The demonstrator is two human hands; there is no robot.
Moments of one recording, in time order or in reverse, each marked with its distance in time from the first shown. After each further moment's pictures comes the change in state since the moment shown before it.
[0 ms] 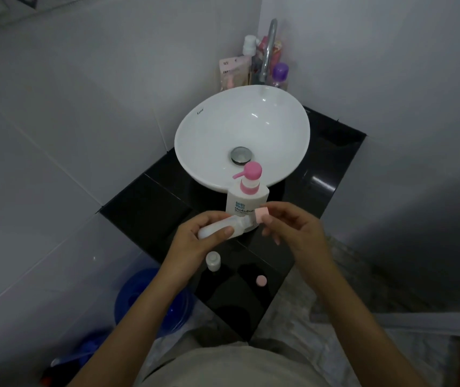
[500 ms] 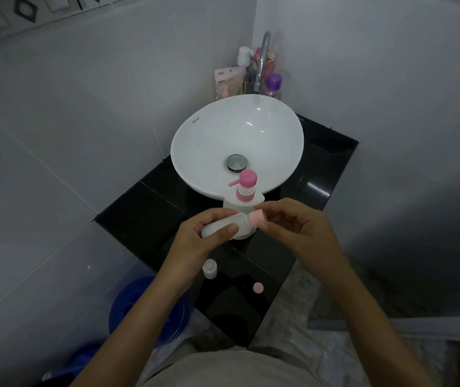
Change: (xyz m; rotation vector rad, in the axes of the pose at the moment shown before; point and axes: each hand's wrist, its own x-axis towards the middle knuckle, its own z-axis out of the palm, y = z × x) left_hand 0.003 0.024 0.012 -0.071 -0.040 0.044; right_hand -0.004 -0.043 -0.003 -0.314 -0.095 -0.169
